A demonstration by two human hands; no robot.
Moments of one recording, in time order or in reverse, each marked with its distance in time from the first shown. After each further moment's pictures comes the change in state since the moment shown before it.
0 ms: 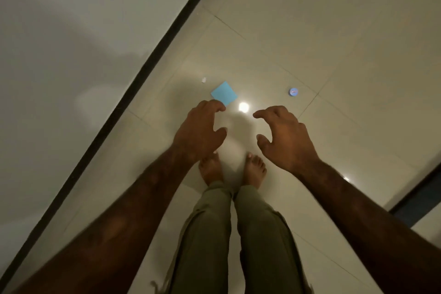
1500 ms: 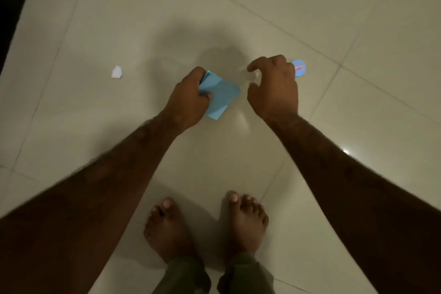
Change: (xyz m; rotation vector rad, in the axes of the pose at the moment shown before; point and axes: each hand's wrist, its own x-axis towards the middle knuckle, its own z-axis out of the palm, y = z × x) left_hand 0.339 -0.135 0.265 -0.174 -0.062 0.056; right_hand 0.297 0.236 0.219 0.151 0.372 0.267
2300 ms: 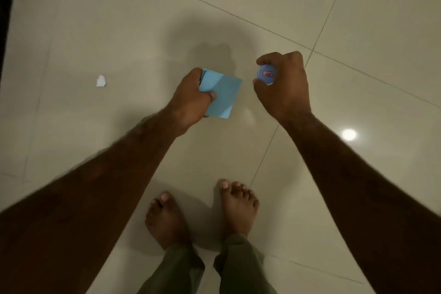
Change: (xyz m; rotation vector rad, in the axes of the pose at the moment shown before) left_hand -0.020 0.076 0.021 -0.224 -0.107 -0.248; right_hand -0.024 0.044 -0.059 0.271 0.054 0.147
